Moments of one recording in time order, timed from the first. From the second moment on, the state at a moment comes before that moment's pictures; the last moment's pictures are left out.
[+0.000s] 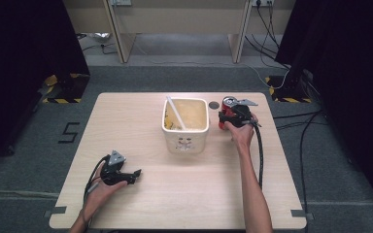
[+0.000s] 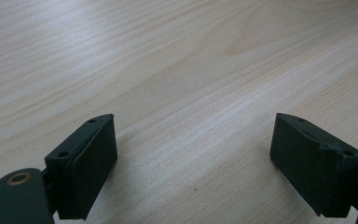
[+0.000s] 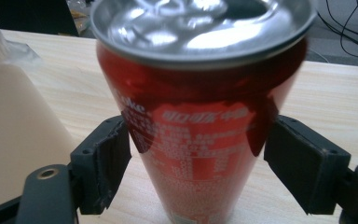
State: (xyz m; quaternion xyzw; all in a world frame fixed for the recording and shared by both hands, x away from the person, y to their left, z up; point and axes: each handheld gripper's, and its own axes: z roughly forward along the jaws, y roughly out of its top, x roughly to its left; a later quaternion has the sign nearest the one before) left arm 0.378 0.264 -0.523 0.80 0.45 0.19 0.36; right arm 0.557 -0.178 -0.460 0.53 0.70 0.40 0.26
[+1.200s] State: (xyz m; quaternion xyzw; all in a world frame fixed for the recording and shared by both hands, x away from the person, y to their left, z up) left arm 0.378 0.264 -0.524 0.80 0.45 0.19 0.36; right arm 0.537 -0.186 -0.432 0.51 0.71 0.39 0.28
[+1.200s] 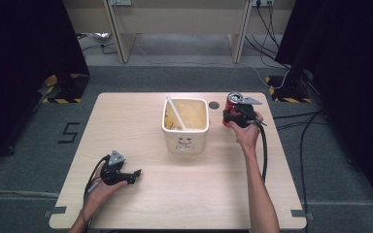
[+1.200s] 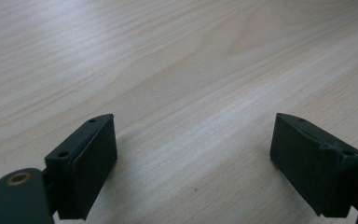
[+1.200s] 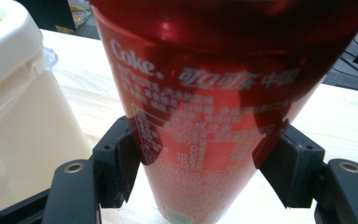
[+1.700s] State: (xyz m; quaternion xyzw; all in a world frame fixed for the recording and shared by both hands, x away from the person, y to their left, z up) left arm 0.378 0.264 -0.524 0.80 0.45 0.19 0.36; right arm 0.519 -0.189 -0.406 0.50 0.72 0.39 0.28
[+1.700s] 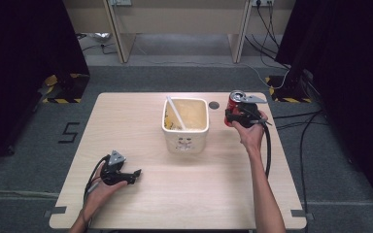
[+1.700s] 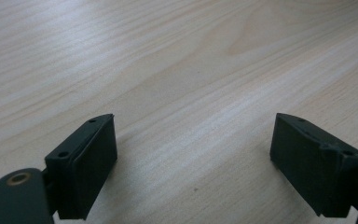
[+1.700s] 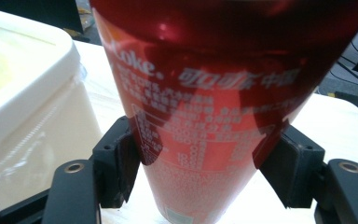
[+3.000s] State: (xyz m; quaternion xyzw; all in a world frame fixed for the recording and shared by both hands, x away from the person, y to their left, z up) left arm 0.378 0.264 -0.524 0.80 0.45 0.19 0.36; right arm 0.497 -0.147 -0.320 0.44 0.75 0.43 0.27
